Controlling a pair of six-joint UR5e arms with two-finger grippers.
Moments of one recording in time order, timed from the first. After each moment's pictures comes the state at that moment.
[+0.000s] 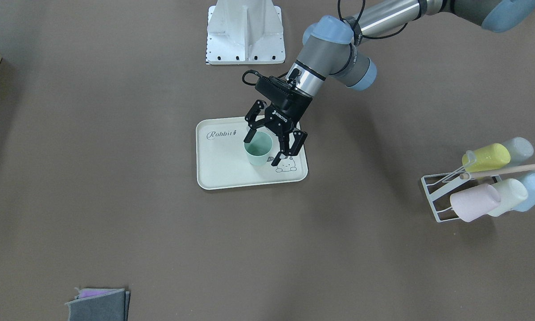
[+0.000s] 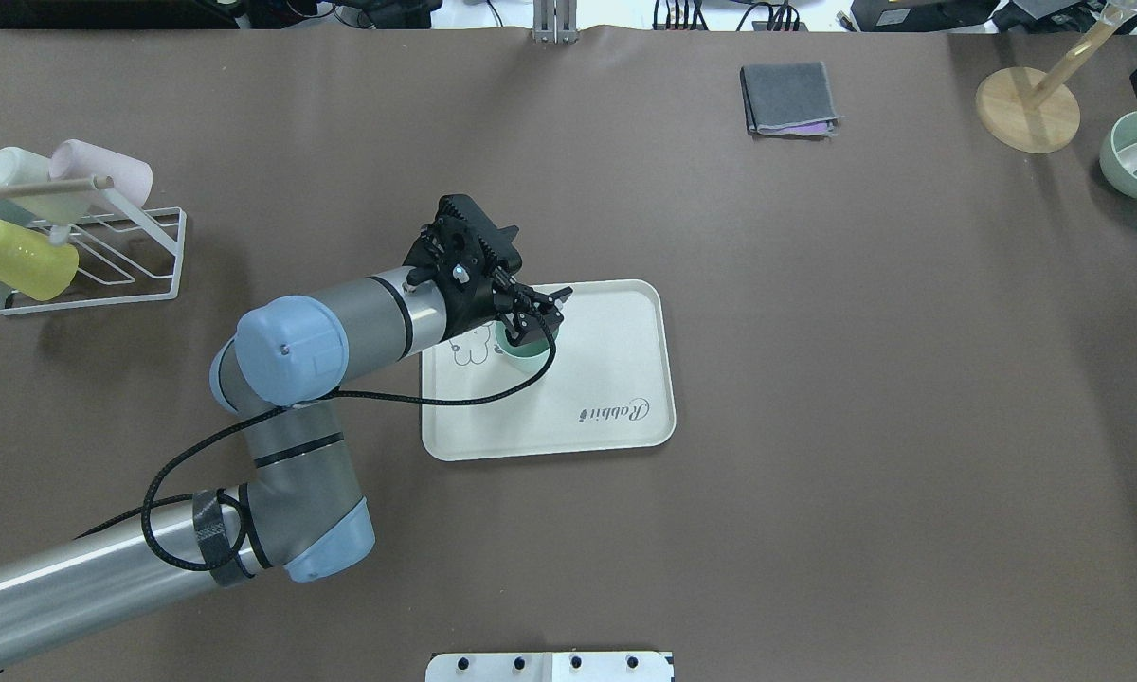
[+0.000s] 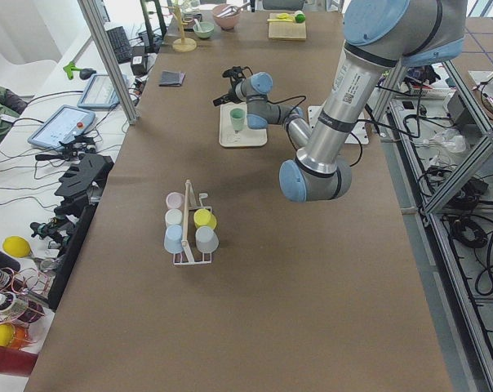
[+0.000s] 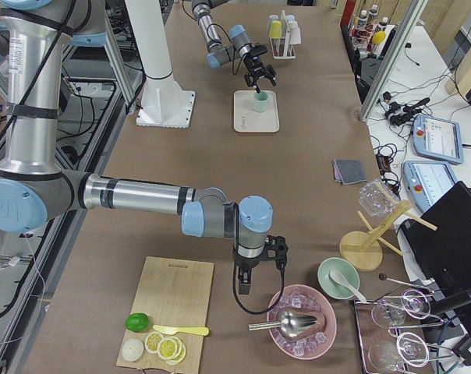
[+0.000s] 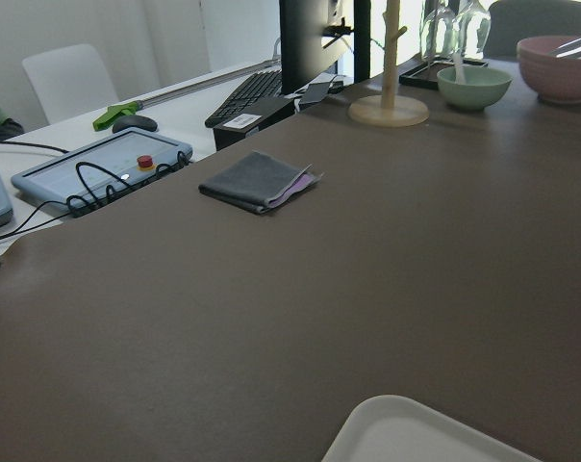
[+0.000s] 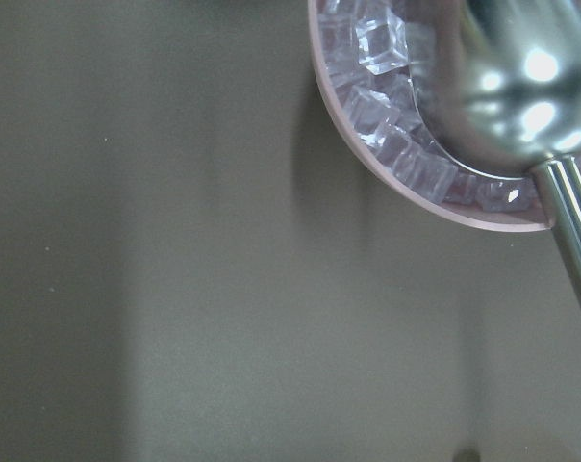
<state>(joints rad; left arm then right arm) -0.52 -2.17 -1.61 -2.32 -1.44 -0.39 1.52 -1.71 1.64 -1.53 2.20 -0.01</state>
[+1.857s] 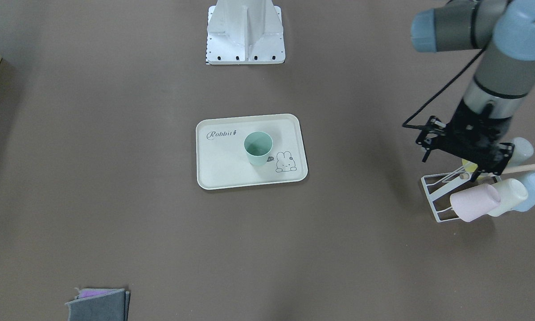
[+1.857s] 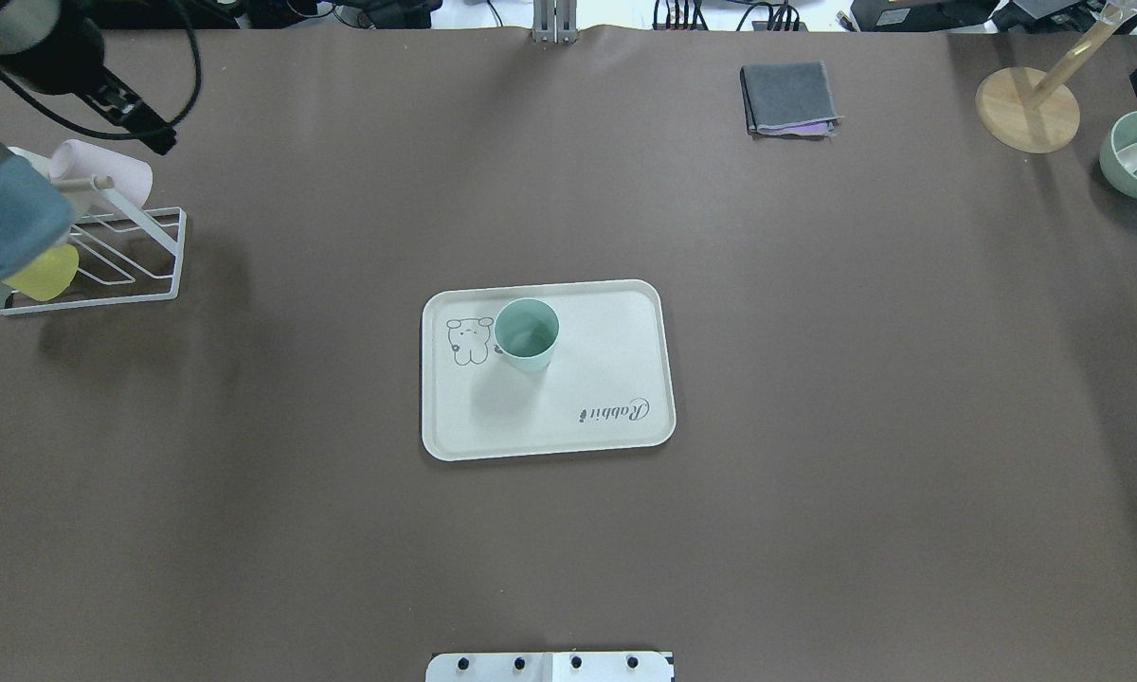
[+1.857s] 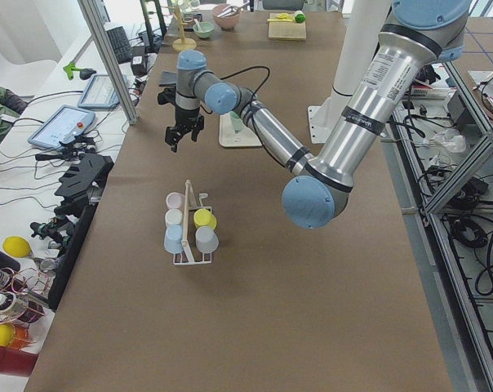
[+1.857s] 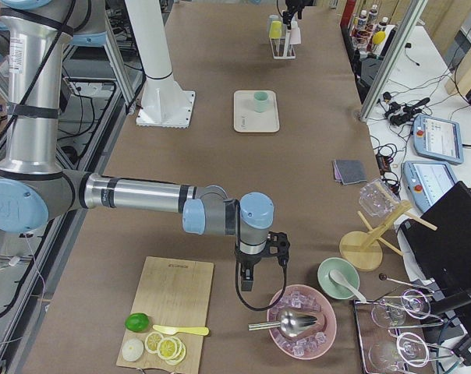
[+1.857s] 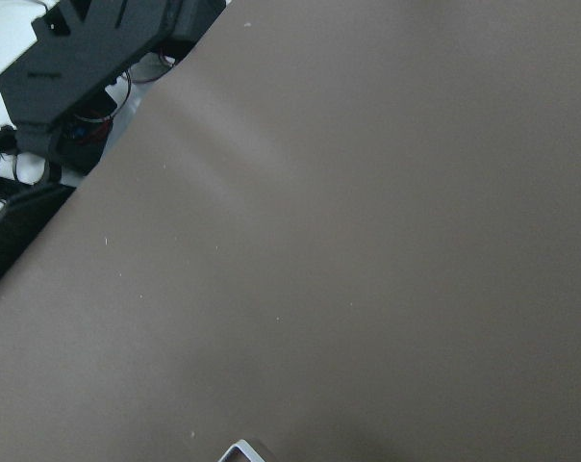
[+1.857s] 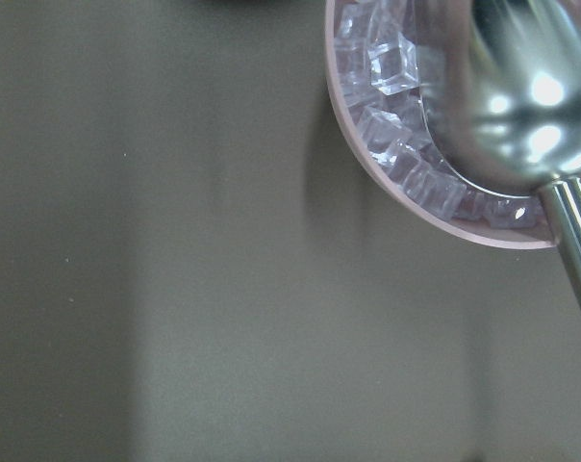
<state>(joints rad) -1.14 -2.02 -1.80 -1.45 -2.10 -0.08 1.52 -1.71 1.65 -1.53 2.20 0.00</state>
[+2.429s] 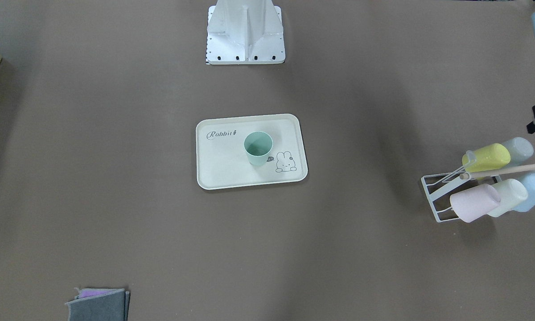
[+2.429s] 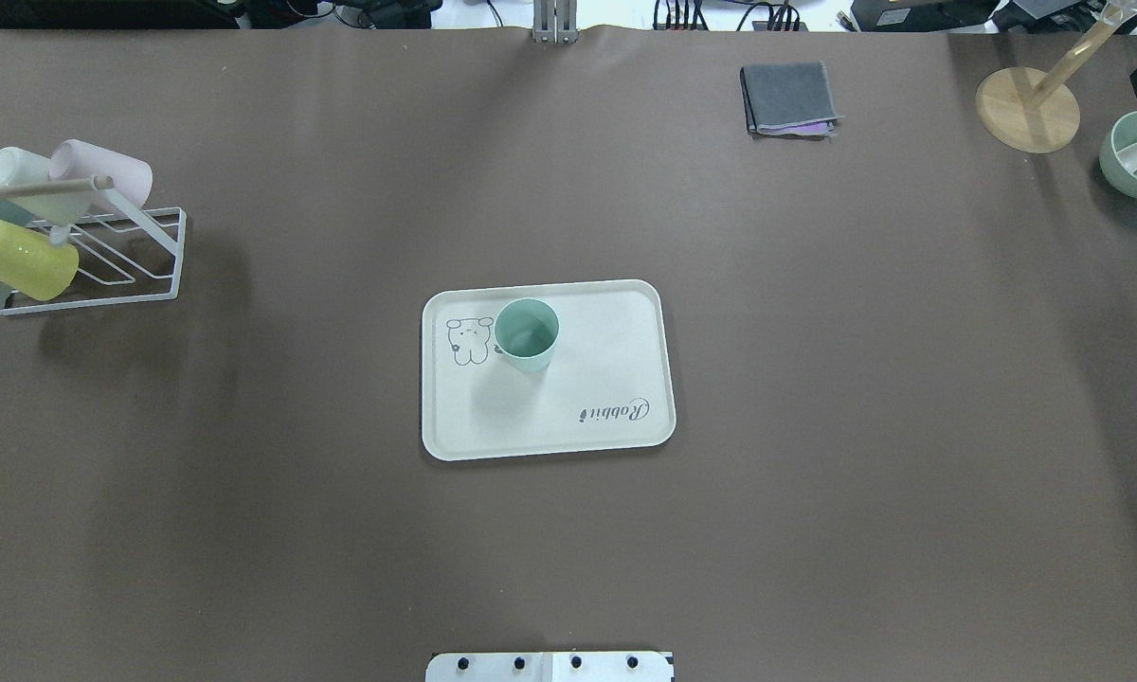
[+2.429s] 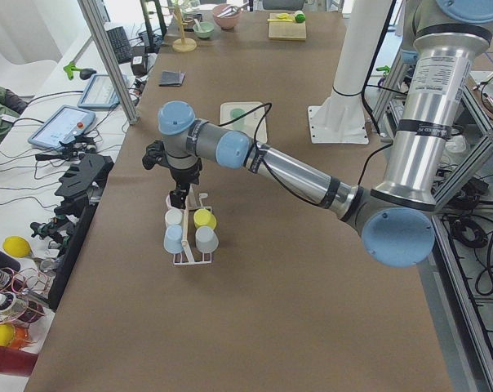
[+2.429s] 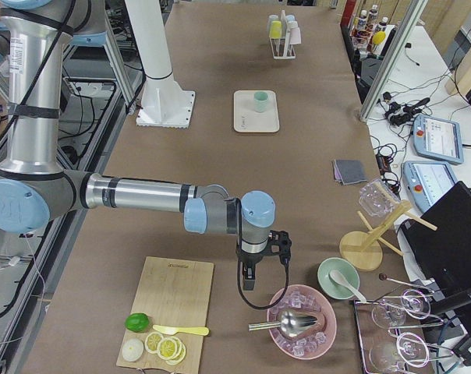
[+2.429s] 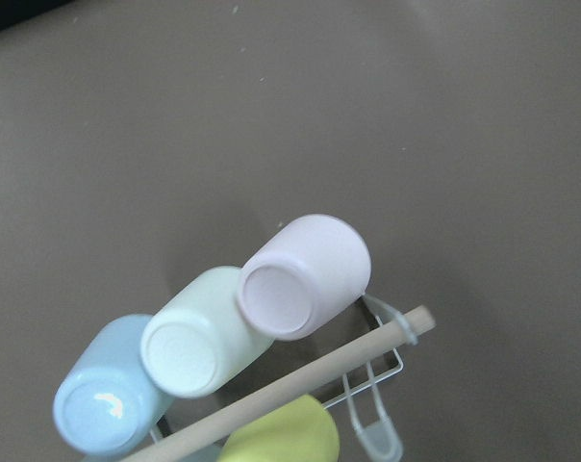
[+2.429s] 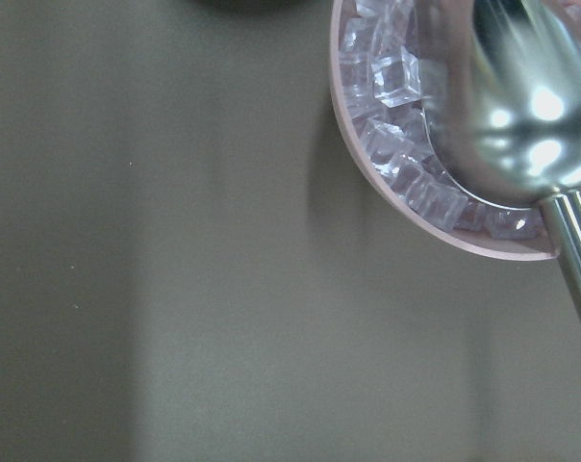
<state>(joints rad) -1.47 -1.71 -1.79 -1.46 -2.39 0.01 1.52 -1.70 1.65 -1.52 2.20 0.00</state>
